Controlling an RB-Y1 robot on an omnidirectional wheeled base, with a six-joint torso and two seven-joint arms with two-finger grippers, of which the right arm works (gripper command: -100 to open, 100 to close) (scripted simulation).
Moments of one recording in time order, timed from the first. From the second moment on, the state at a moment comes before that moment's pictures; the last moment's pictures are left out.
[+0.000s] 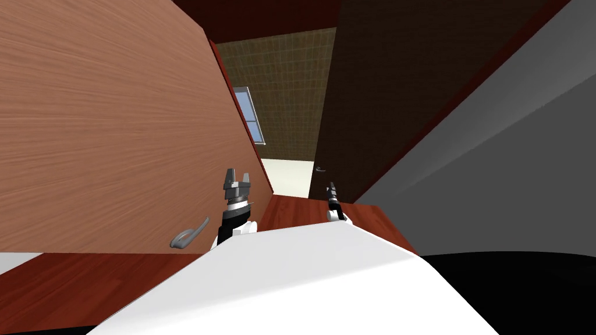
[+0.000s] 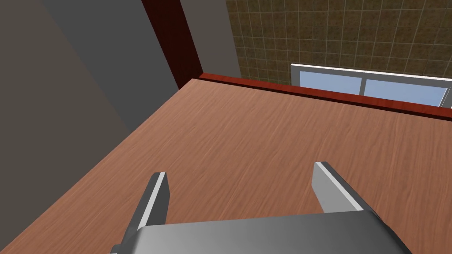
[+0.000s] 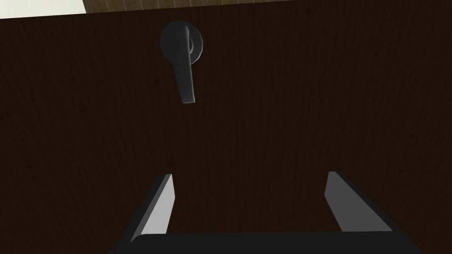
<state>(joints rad) -0.03 -0.18 -0.05 -0.86 -0.32 -0.78 0.03</state>
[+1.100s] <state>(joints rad) -0.14 -0.20 -0.05 -0.60 -0.38 -0.83 0.06</state>
